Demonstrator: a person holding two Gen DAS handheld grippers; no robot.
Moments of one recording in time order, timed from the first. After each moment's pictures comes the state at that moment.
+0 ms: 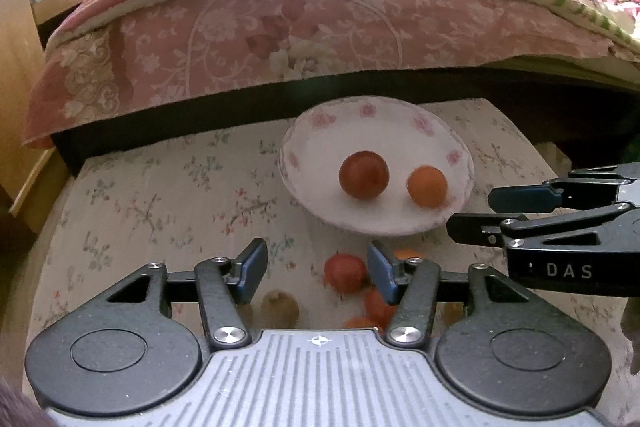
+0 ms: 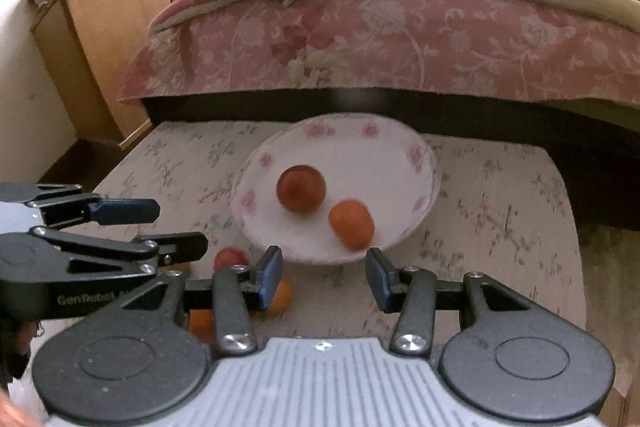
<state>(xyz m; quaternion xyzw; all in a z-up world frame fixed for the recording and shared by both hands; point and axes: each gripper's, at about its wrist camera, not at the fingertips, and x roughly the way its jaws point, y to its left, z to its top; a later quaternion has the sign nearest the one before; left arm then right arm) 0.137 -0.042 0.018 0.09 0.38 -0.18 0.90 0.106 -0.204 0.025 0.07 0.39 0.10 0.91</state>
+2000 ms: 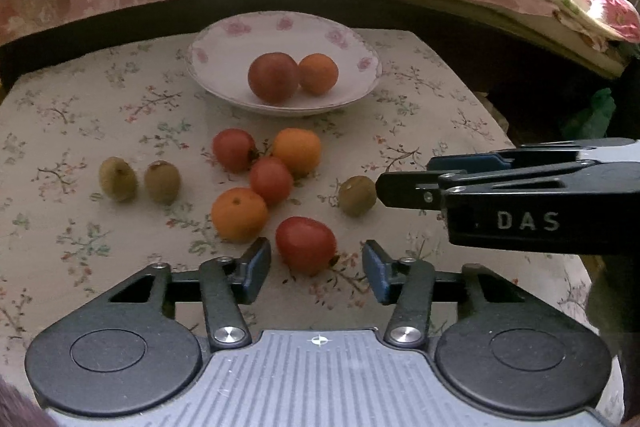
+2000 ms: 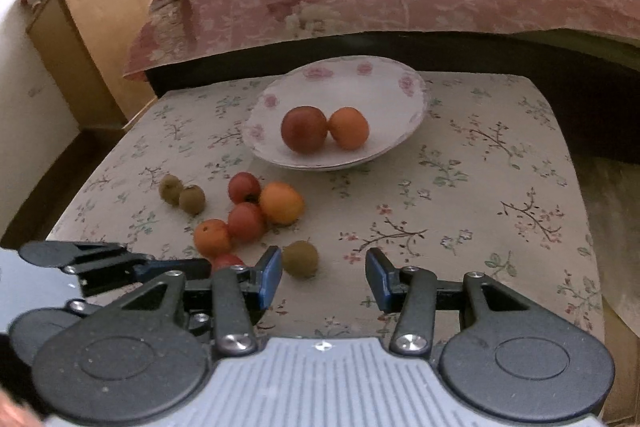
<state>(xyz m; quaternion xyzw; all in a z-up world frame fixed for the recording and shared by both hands) 0.087 -0.060 -0.026 0.04 0.44 -0.25 0.86 0.060 -0.207 0.006 0.10 0.42 0.09 0.90</state>
